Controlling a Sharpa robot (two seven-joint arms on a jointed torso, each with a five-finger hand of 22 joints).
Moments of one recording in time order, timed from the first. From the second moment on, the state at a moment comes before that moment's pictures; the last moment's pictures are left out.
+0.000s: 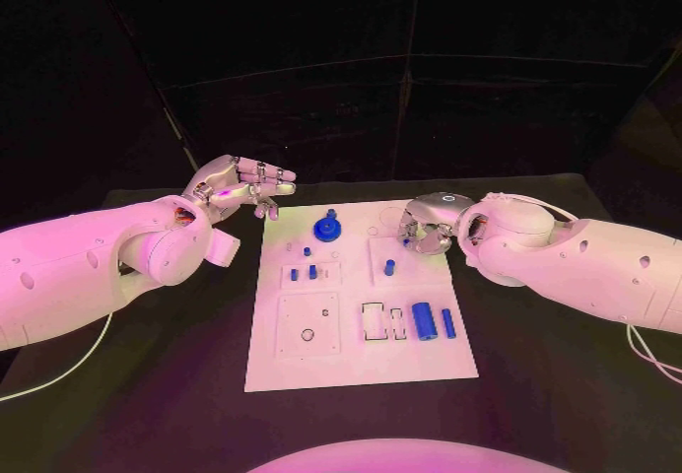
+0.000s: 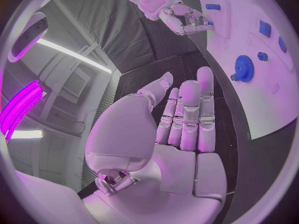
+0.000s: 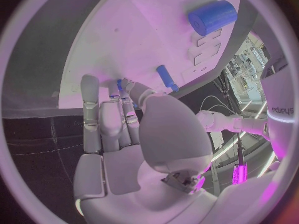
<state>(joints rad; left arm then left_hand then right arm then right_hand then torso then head) 1.29 -0.90 -0.11 1.46 -0.21 -0.20 0.34 1.29 -0.07 0.38 -0.16 0.05 1.02 0.17 0.10 0.07 1.06 0.10 0.22 0.07 1.28 0.02 1.01 0.56 0.18 1.16 0.12 0.70 0.67 1.22 -0.74 -0.04 1.43 -1.65 -0.11 -0.15 1.37 -0.04 0.44 -0.09 0.15 1.09 0.15 0.09 0.07 1.14 0.07 0.25 0.07 1.47 0.00 1.24 1.03 0.18 1.14 0.10 1.06 0.59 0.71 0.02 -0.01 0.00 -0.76</state>
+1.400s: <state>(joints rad) 1.29 -0.91 -0.11 1.46 -0.21 -0.20 0.35 1.29 -0.07 0.38 -0.16 0.05 1.02 0.17 0.10 0.07 1.06 0.10 0.22 0.07 1.28 0.02 1.01 0.56 0.18 1.16 0.12 0.69 0.67 1.22 -0.86 -0.04 1.72 -1.60 -0.27 -0.10 1.36 -0.05 0.47 -0.10 0.16 1.10 0.15 0.10 0.07 1.15 0.07 0.24 0.07 1.46 -0.01 1.25 1.05 0.18 1.14 0.10 1.09 0.63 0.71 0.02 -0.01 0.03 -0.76</state>
